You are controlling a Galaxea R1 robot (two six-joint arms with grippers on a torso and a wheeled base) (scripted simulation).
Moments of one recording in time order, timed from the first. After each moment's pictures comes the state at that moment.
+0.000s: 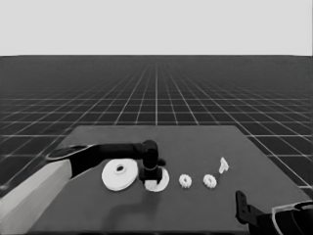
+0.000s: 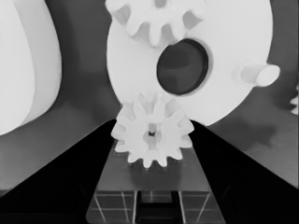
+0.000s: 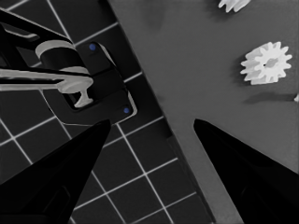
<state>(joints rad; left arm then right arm) 0.18 2.96 -1.48 0.35 1.54 -1.47 -0.35 1.76 -0.39 -0.70 -1.18 0.32</state>
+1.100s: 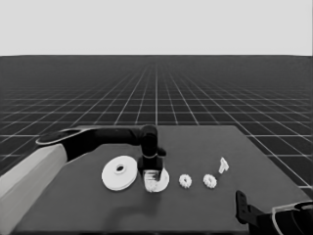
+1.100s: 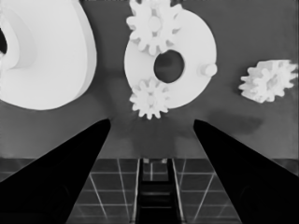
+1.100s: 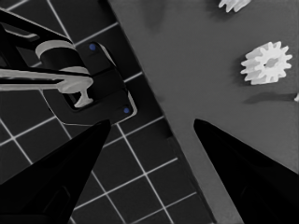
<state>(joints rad) 0.01 2.94 -1.39 0.19 1.57 -1.54 -0.35 1.76 -0.39 -0.70 -1.18 0.32</state>
